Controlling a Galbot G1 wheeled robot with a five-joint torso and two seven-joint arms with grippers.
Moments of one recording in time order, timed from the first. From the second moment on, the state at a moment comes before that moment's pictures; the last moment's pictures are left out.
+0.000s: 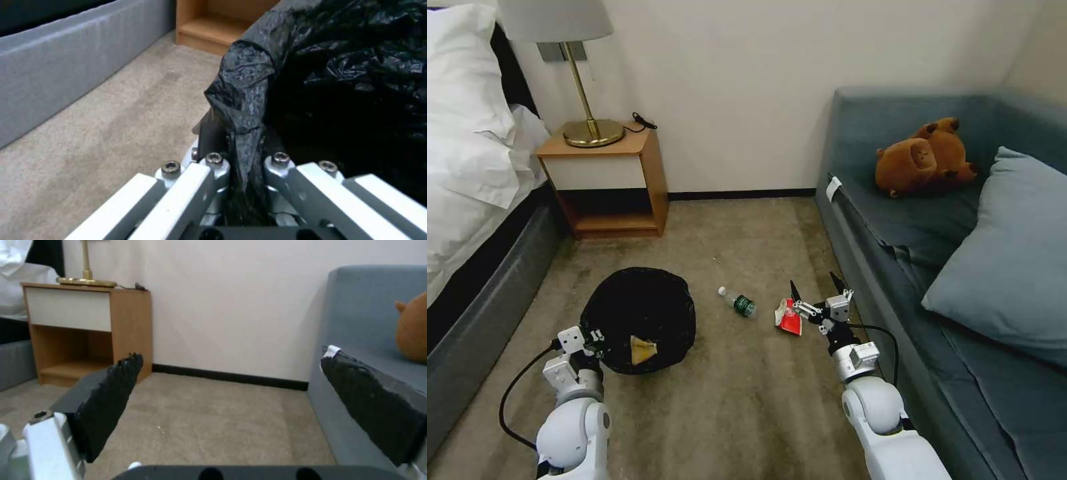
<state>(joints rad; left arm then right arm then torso) 1.36 -1.61 -0.80 -1.90 -0.20 0.31 -0.14 -1.23 1.38 0.37 1.68 0.11 0.23 -0.07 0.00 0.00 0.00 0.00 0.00</state>
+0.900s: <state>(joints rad) 1.35 -1.61 -0.80 -1.90 -0.20 0.31 -0.14 -1.22 1.37 0.38 1.67 0.11 0.24 -0.08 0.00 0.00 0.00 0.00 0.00</state>
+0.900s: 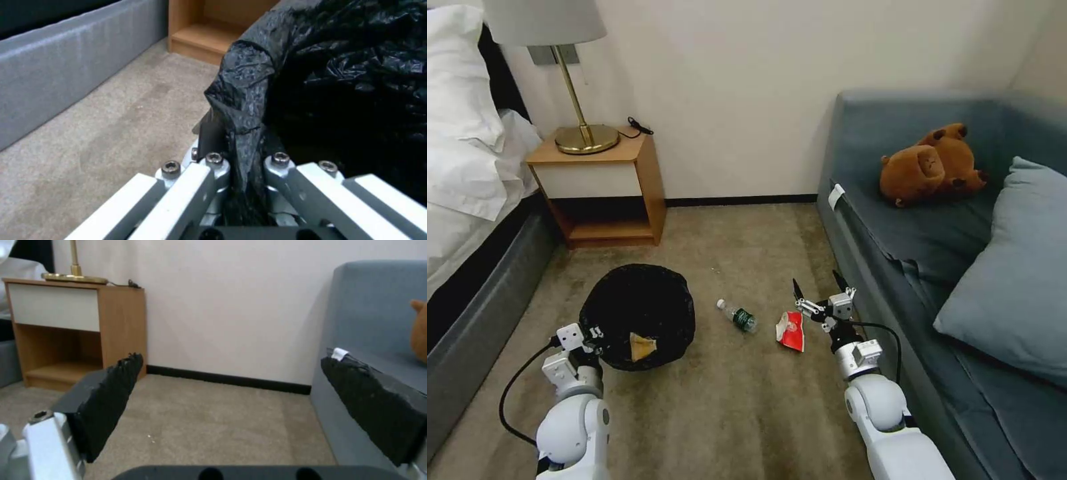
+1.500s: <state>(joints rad) 1.35 -1.61 -0.81 -1.90 -0.21 0.32 -0.14 -1.23 1.37 0.37 1.67 0.11 0.24 -0.09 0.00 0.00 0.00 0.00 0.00</state>
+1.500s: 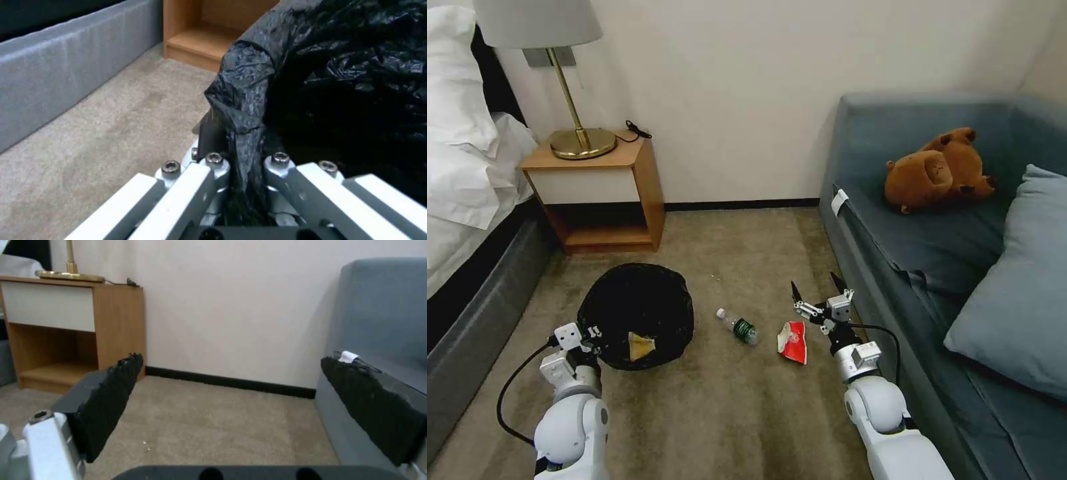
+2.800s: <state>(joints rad) 1.36 -1.61 -0.82 -1.92 -0.21 0.32 -0.15 -1.23 1.37 0.37 1.66 0.10 0.28 -0.11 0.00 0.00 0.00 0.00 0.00</state>
